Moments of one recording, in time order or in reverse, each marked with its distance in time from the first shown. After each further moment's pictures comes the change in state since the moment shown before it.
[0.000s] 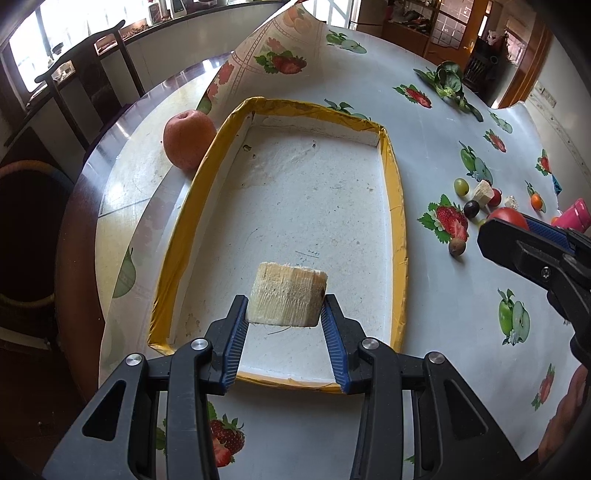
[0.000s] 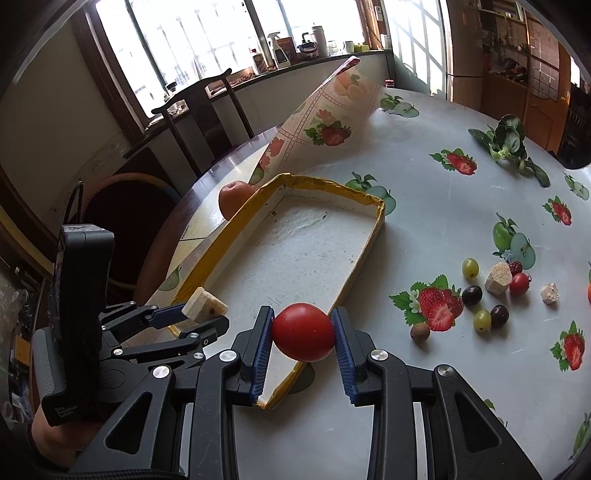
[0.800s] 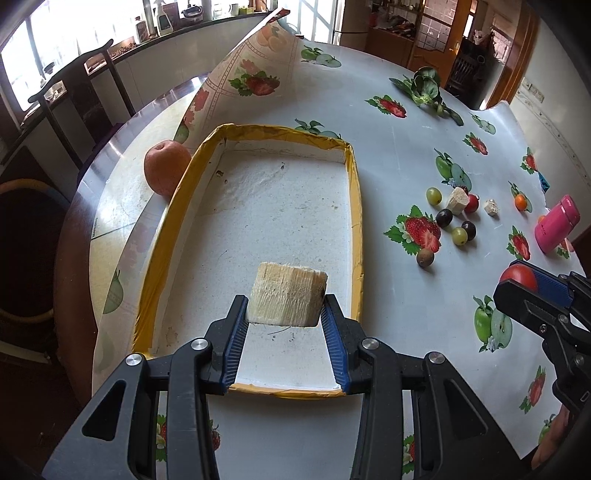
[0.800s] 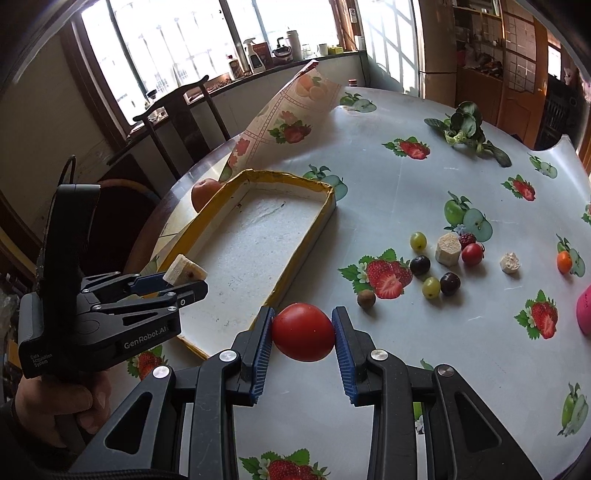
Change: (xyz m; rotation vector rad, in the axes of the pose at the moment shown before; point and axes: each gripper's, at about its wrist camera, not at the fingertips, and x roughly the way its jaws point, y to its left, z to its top) left arm -0.022 -0.033 0.009 0.036 -0.050 -0.010; right arm -0.043 -0.034 -0.033 0.039 -0.014 -0.067
